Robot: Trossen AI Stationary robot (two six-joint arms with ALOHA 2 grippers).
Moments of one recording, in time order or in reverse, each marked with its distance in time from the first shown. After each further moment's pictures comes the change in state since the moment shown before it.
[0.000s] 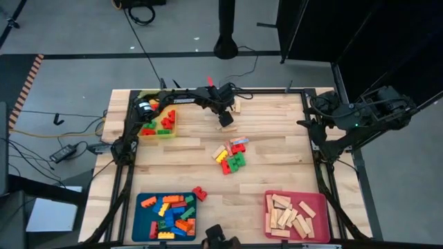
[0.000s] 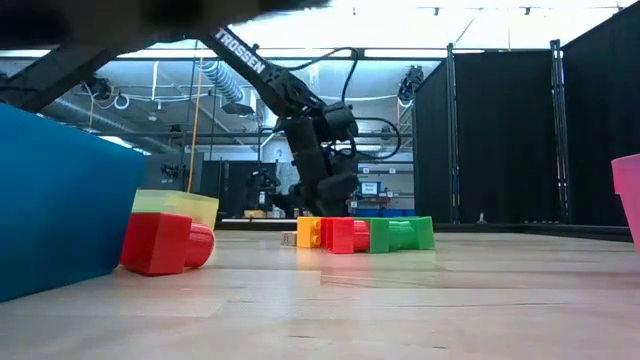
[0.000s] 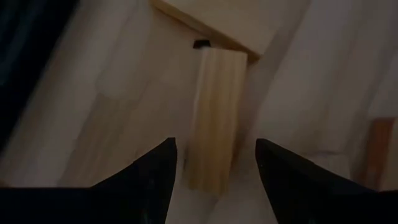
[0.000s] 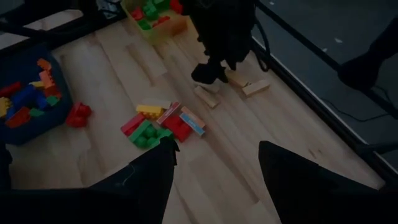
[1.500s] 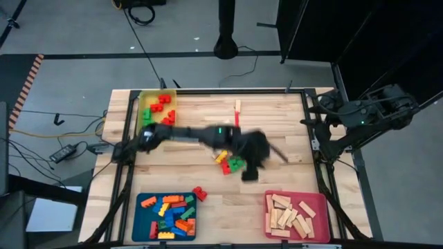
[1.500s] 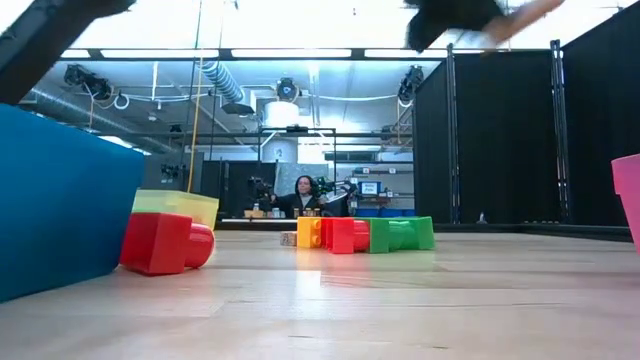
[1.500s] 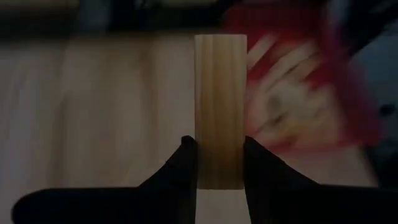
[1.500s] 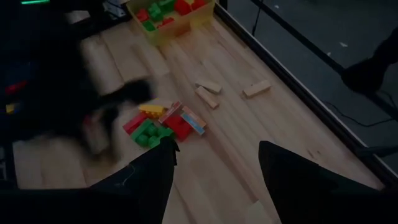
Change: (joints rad) left arm -0.565 0.031 0.607 -0.233 0.144 -0.054; right arm 0.000 -0.034 0.000 -0.007 -0.010 -0.026
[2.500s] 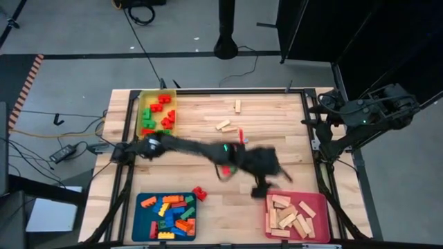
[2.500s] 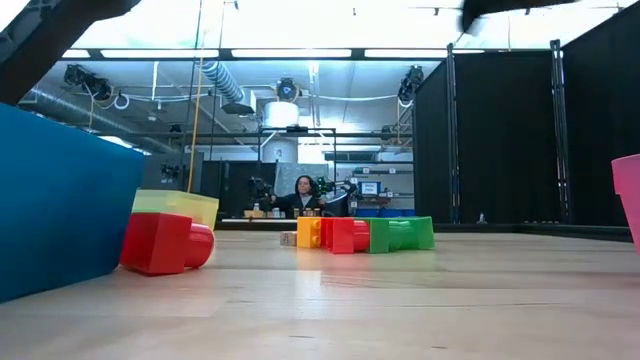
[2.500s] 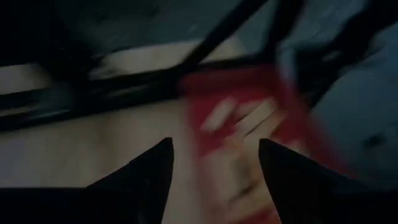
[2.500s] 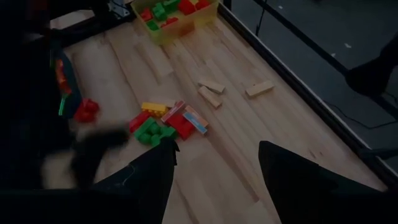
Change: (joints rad) left arm -0.100 0.084 0.001 0.349 0.009 0.031; right arm 0.000 -0.011 0.000 0.003 -0.014 -0.016
